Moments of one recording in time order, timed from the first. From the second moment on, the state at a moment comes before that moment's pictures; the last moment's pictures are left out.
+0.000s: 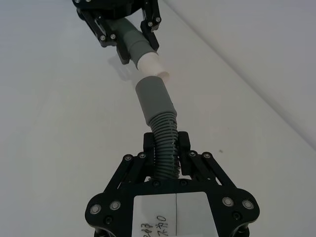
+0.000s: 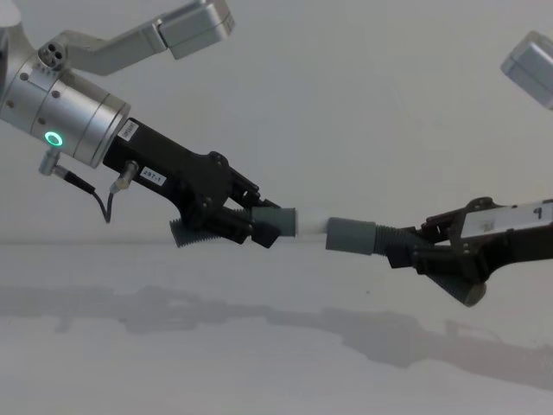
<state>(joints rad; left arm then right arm) -1.10 0.37 0.91 -0.84 -0.26 -0.14 -1.21 0.56 0.54 -0.56 -1.32 0.30 0.07 0.79</state>
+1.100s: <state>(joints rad) -1.11 0.36 0.88 -0.80 -0.24 -0.14 -1.16 0.60 0.52 -0.58 -1.27 0.32 0.08 0.77</state>
